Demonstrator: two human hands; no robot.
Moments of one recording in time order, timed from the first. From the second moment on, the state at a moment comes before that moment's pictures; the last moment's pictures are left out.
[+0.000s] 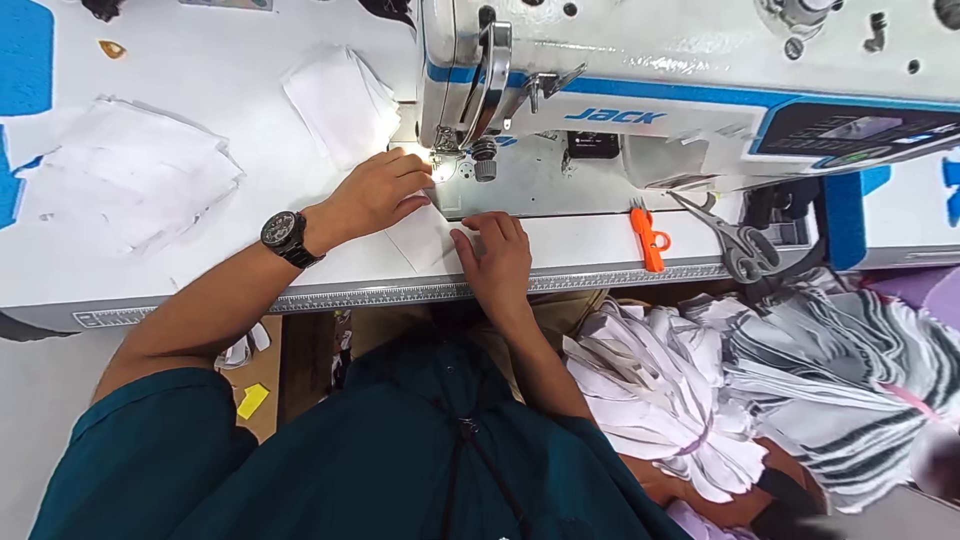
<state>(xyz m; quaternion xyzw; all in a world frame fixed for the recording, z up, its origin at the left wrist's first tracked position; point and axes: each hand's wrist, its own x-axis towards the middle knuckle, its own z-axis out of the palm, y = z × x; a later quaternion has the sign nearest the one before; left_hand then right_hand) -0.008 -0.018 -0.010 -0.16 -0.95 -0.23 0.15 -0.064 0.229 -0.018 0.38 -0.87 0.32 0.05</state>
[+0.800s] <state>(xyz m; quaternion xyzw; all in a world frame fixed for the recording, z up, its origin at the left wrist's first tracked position) -0.004 -0.022 -0.009 -0.25 -0.94 -0.16 0.16 -0.059 0.224 -0.024 0.37 -0.89 0.27 0.05</state>
